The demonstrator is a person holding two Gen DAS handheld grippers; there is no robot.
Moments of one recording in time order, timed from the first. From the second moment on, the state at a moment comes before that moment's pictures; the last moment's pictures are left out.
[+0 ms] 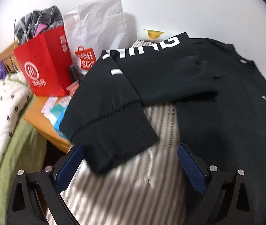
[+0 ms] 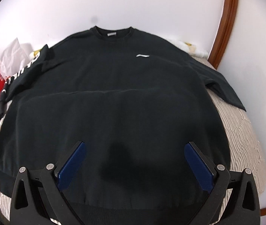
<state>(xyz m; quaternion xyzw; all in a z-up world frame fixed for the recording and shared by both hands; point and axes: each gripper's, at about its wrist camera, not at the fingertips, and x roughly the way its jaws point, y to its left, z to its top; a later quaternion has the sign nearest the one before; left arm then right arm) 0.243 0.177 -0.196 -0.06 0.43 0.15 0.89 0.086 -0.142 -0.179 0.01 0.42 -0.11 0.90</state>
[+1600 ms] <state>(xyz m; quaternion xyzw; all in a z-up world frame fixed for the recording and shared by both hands) 0.367 -0.155 -0.108 -0.08 0.41 -0.20 0.88 0.066 -0.276 -0.178 0.03 0.41 -0.15 0.90</state>
